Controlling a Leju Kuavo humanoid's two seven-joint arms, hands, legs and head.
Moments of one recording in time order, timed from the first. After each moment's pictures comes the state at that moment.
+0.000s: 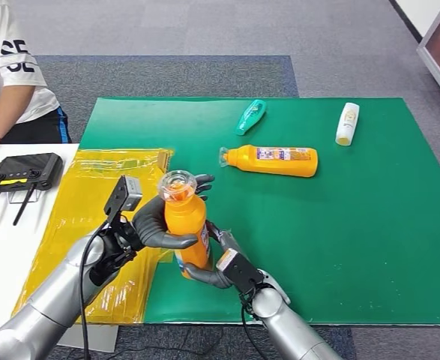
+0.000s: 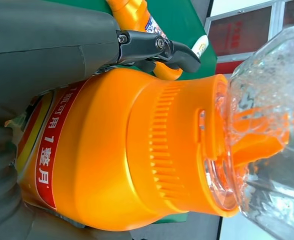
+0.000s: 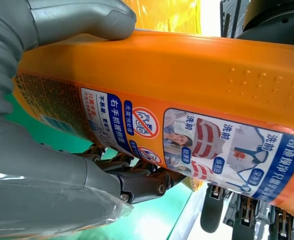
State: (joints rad) left arm -0.47 0.10 -0.63 -1.27 0.40 -0.52 -0.21; right arm -0.29 0.11 0.61 -0.93 0.22 0.05 -0.63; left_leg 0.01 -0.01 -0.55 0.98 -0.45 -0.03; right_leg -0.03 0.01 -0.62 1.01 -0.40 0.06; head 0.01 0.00
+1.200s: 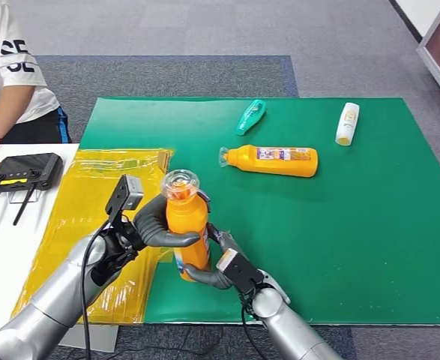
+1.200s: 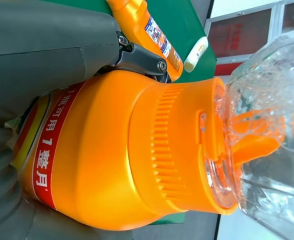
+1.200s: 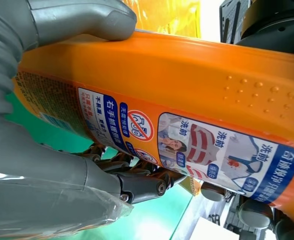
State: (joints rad) left arm -0.47 0.09 -0.63 -1.26 0.40 -0.50 -0.21; right arm -0.29 0.11 0.60 -0.93 0.21 0.05 -0.63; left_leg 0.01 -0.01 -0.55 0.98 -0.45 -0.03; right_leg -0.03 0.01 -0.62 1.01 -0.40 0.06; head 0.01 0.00
